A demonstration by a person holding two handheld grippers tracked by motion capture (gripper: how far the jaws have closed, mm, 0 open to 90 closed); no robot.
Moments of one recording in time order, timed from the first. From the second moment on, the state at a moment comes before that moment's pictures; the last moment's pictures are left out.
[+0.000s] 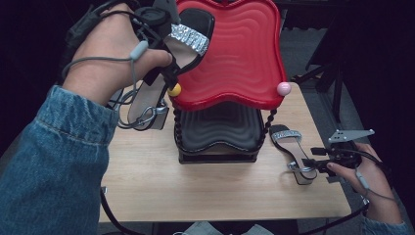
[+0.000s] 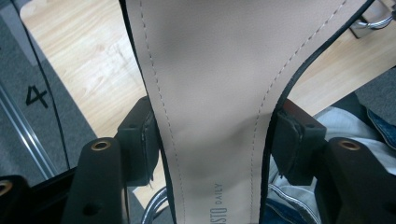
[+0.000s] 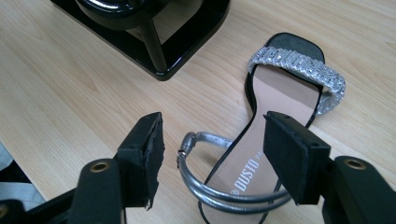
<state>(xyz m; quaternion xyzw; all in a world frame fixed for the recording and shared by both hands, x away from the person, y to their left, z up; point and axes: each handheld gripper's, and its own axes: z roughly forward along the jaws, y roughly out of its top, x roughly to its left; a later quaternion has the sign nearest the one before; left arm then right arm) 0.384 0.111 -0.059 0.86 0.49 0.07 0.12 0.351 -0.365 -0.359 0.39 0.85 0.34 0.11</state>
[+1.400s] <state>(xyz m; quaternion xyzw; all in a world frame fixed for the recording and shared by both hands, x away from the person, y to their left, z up) 0.463 0.030 -0.055 0.84 0.51 0.07 0.16 0.336 -0.378 -0.363 0.41 0.84 0.34 0.11</state>
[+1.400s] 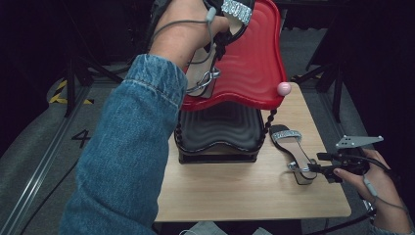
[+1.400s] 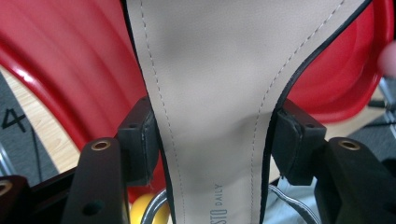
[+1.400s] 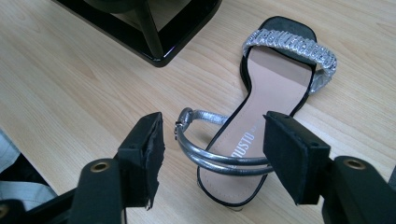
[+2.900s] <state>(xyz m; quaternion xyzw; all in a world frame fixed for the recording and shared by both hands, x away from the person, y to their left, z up) 0.482 0.040 -0.090 0.77 0.61 0.13 0.13 0.335 -0.381 -0.365 0.41 0.84 0.34 0.11</state>
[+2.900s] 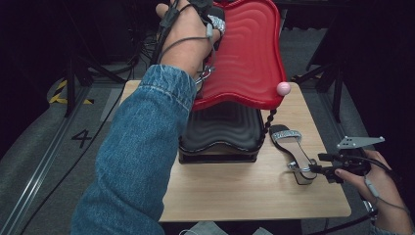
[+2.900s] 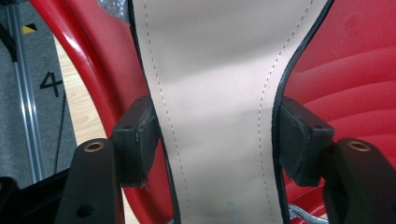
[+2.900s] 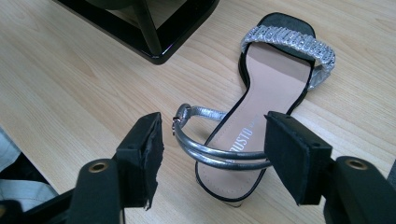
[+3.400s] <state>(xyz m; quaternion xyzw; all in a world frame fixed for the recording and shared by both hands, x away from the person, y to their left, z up) 0.471 0.040 -0.084 0.79 0.57 0.15 0.14 0.335 -0.379 -0.365 0.41 0.84 0.34 0.11</state>
